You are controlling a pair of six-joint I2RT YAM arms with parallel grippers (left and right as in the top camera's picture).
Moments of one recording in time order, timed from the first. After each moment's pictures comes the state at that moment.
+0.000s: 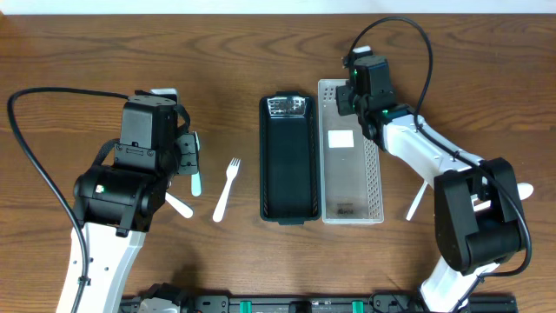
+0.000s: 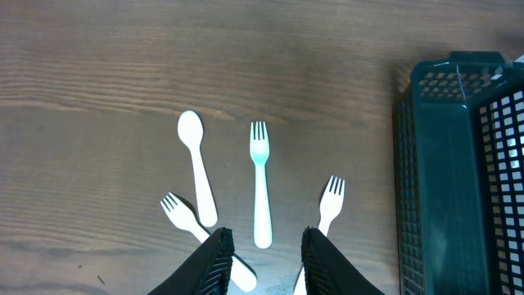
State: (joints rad) left arm -0.22 1.12 1.24 -1.03 -0.19 -0.20; right arm 0.31 1.89 1.18 -0.04 0.08 0.07
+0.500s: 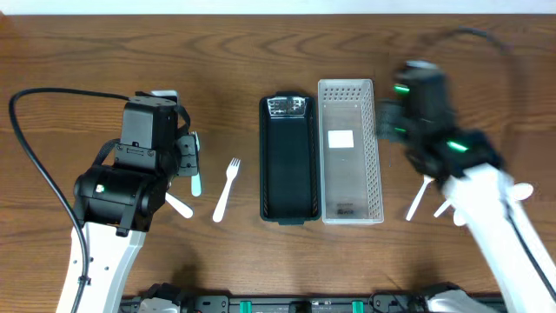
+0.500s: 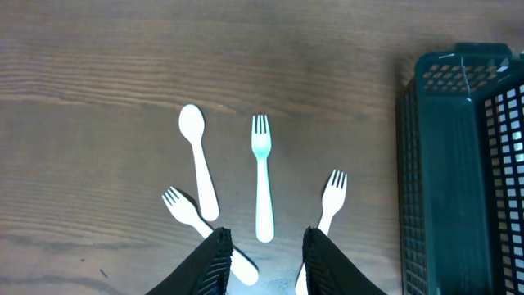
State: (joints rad) left arm -0.22 1.12 1.24 -1.05 -0.19 -0.20; right arm 0.23 1.28 1.19 -0.81 0.20 0.40
